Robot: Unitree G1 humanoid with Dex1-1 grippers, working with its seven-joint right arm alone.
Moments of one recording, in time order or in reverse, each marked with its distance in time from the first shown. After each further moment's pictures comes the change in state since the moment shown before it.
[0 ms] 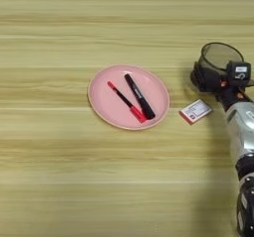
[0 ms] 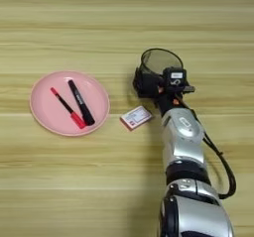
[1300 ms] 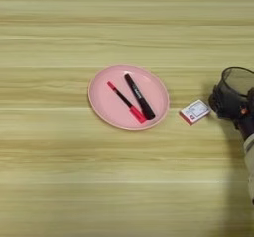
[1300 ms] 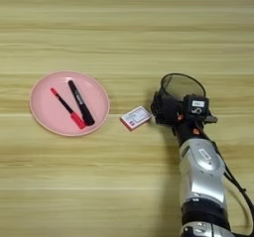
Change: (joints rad) arm 0.248 0.015 -0.034 -0.247 0.046 0.091 -0.025
